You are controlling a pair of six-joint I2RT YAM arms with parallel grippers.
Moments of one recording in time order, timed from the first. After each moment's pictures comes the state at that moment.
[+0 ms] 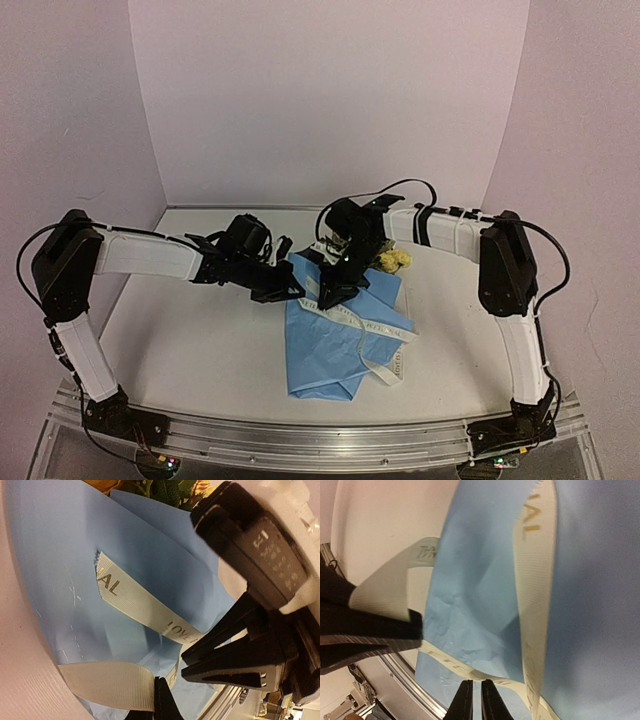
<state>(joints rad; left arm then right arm) -0.76 1.76 1.10 -0.10 0.40 -0.72 0.77 2.24 1.94 -1.03 -0.49 0.28</state>
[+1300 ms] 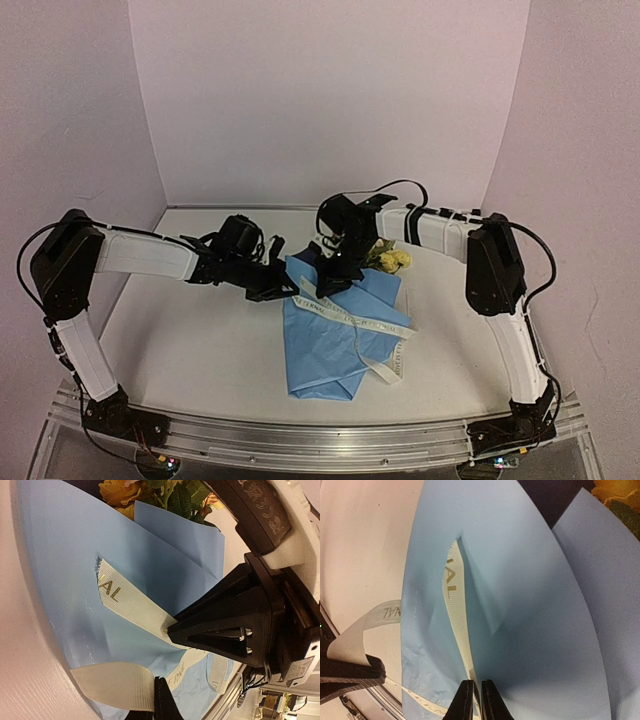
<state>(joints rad) -0.71 1.76 1.06 -0.05 0.43 -0.73 0.76 2.32 2.05 -0.99 -0.36 0.35</state>
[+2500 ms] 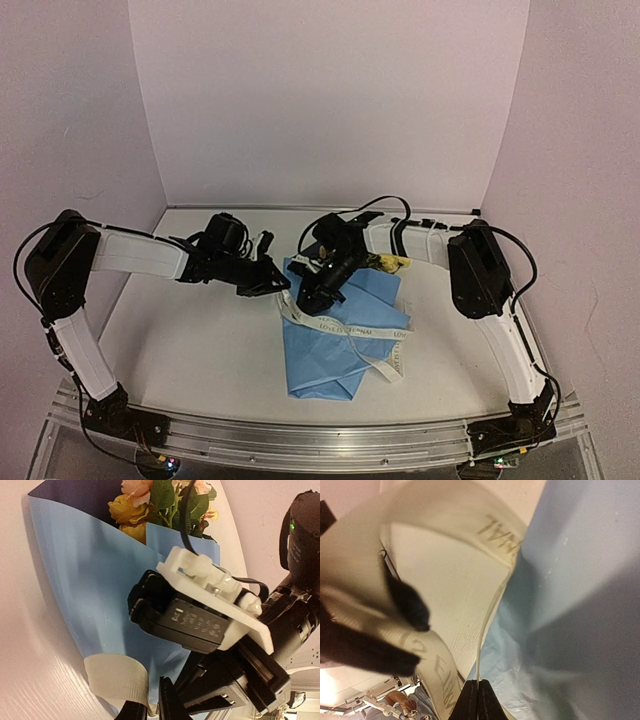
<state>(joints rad) -0.64 1.74 1.01 0.03 0.50 -0.68 0.78 2.42 2.04 -0.93 -0.83 0.36</state>
